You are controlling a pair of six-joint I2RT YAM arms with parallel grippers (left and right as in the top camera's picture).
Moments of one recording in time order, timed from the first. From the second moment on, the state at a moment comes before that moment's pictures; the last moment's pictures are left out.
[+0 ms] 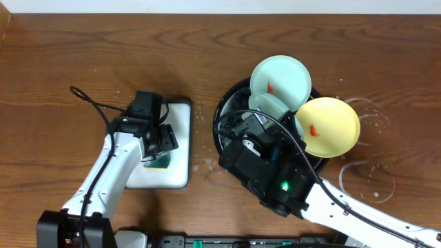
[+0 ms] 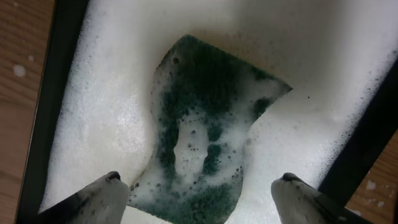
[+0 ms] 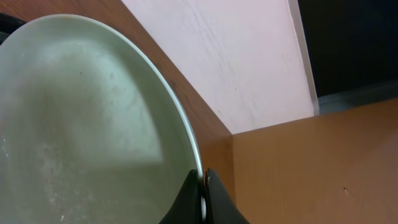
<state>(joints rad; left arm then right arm) -0.13 1.43 0.88 -0.84 -0.08 -0.49 1.04 1.33 1.00 -0.66 1.26 -0.11</state>
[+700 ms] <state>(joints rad) -0.13 1.43 0.88 -0.84 -0.08 -0.49 1.04 1.33 1.00 -0.57 1.22 -0.12</state>
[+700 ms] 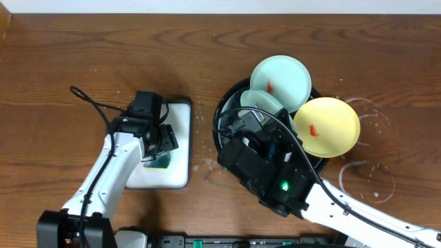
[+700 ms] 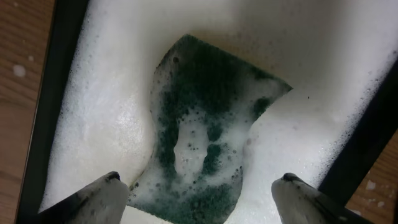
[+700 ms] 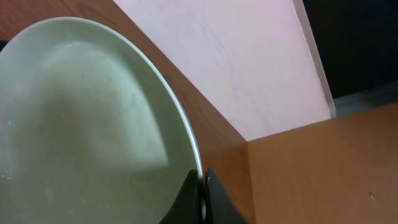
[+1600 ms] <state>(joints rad) -0.13 1.43 0.88 -0.84 -0.08 -0.49 1.04 1.33 1.00 -0.56 1.23 -0.15</state>
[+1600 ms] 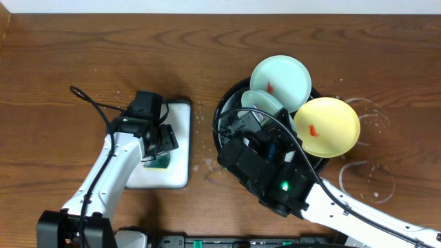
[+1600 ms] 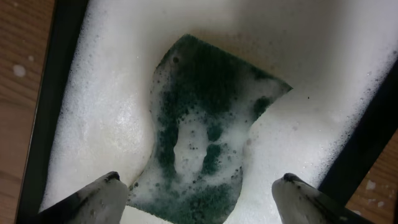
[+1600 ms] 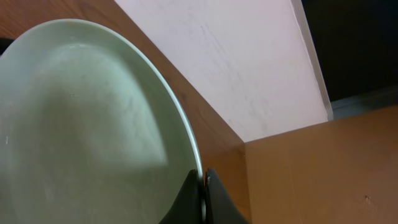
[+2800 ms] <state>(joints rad) -0.13 1.43 0.88 -0.84 -0.08 -0.49 0.96 1.33 1.00 -0.64 1.12 0.02</state>
